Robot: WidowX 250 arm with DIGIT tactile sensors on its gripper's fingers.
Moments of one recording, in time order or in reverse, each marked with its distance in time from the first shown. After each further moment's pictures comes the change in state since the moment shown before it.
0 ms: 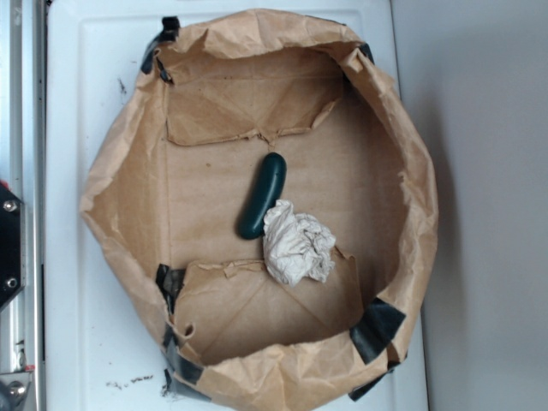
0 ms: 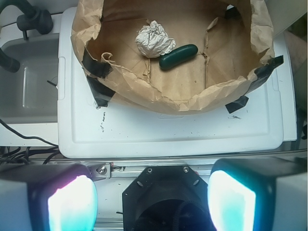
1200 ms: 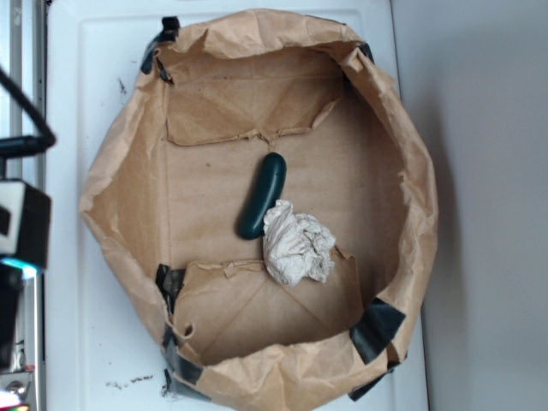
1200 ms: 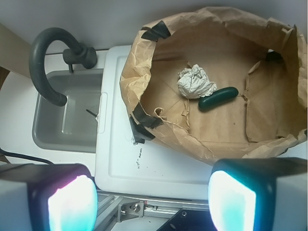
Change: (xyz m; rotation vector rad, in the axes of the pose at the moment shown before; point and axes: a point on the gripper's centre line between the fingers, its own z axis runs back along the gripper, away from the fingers) arm 0.042 -0.033 0.007 -0.132 -0.114 -0.061
